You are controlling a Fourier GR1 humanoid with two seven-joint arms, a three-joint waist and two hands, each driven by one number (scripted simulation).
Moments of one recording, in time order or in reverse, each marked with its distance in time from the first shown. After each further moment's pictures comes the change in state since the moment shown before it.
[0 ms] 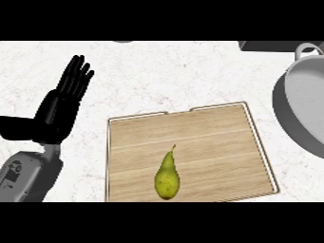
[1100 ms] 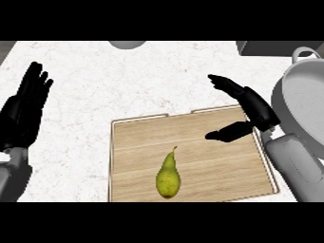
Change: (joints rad) left arm 0.088 0.082 0.125 -0.051 -0.091 0.164 0.233; right arm -0.138 0.186 0.328 0.441 0.159 0.280 0.083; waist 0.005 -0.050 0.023
